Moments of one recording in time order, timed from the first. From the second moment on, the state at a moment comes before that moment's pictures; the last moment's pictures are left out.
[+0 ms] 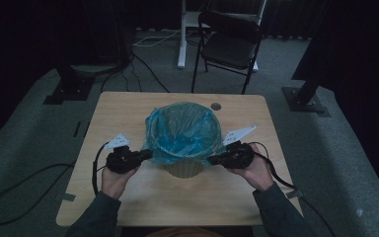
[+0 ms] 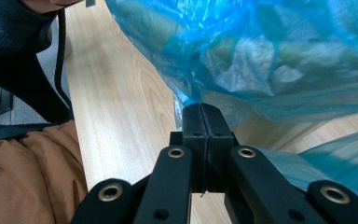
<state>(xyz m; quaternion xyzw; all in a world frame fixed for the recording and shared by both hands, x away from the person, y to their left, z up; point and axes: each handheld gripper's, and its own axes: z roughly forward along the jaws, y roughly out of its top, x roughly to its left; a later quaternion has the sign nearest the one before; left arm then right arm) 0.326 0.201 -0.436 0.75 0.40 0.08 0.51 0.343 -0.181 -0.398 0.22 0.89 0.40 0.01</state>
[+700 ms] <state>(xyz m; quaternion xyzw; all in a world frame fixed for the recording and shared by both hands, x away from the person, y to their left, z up) 0.345 0.206 -0.387 0.73 0.39 0.13 0.55 0.358 -0.221 -0.357 0.26 0.83 0.49 0.07</state>
